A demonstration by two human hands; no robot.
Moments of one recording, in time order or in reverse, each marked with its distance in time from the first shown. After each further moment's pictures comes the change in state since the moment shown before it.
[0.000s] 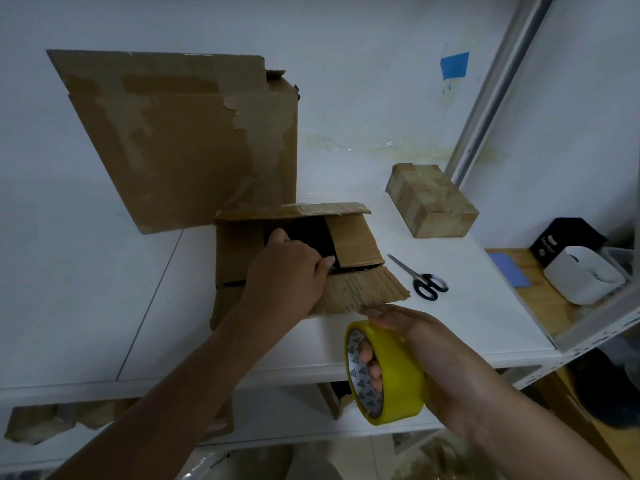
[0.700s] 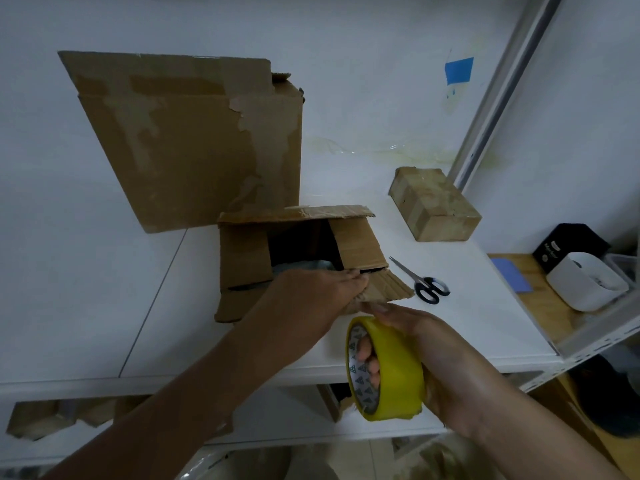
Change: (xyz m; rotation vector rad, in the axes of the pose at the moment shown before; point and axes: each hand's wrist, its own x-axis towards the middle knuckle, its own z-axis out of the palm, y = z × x) left_hand -0.015 -0.005 0.016 -0.039 0.039 0.585; right_hand 0.002 -0.002 -0.004 0.045 -0.067 0.009
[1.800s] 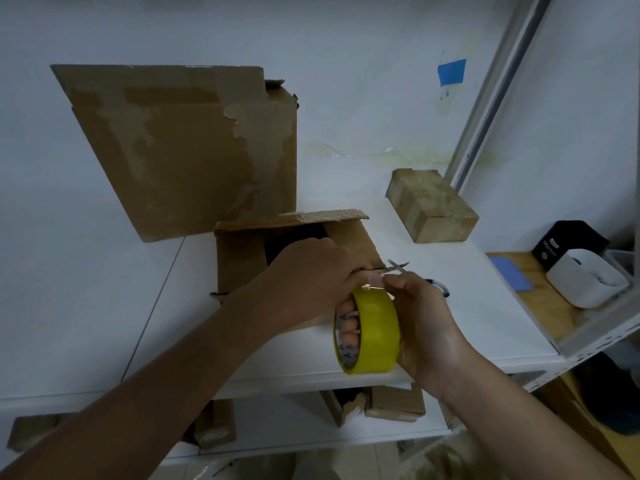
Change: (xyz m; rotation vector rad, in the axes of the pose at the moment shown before) left_hand 0.043 0.012 -0.043 0.036 -0.192 -0.159; right_hand 0.039 -0.010 -0.005 0.230 -0.151 -0.141
